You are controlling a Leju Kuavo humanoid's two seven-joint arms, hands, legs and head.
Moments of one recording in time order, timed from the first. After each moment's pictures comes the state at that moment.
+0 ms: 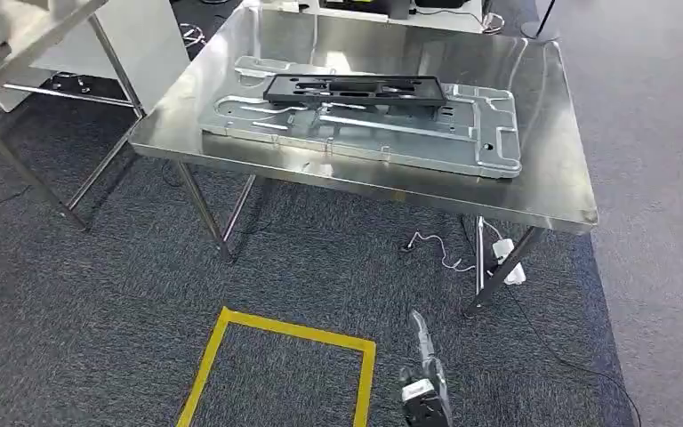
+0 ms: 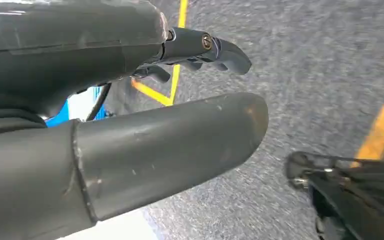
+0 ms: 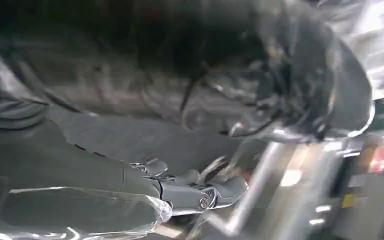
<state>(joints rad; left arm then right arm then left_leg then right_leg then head) -0.08 -0.15 1.21 -0.21 -1.24 -0.02 -0.21 0.34 0.23 -0.03 -1.39 0.56 -0.29 -0.55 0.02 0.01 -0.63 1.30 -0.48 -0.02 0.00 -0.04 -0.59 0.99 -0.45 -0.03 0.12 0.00</state>
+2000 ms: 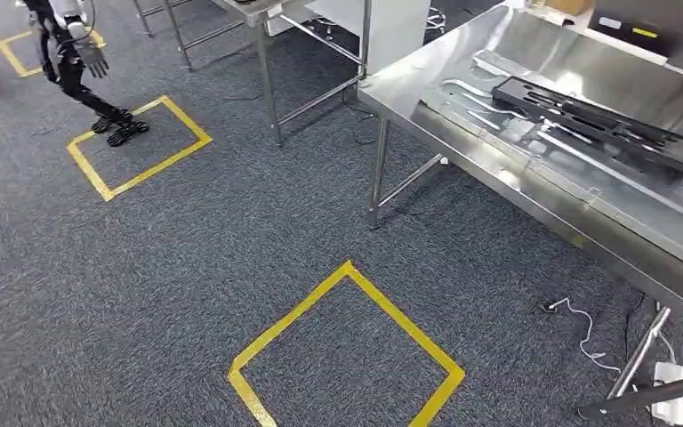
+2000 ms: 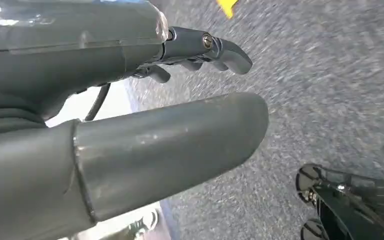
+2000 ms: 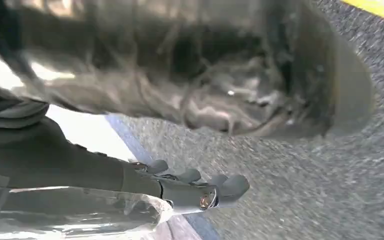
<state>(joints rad) -0.07 -0.14 1.24 -0.21 -1.25 0.01 -0.22 -0.04 0.21 -1.11 -0.24 0.94 -0.35 0.01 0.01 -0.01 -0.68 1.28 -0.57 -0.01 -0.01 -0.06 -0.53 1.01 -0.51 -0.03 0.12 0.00</state>
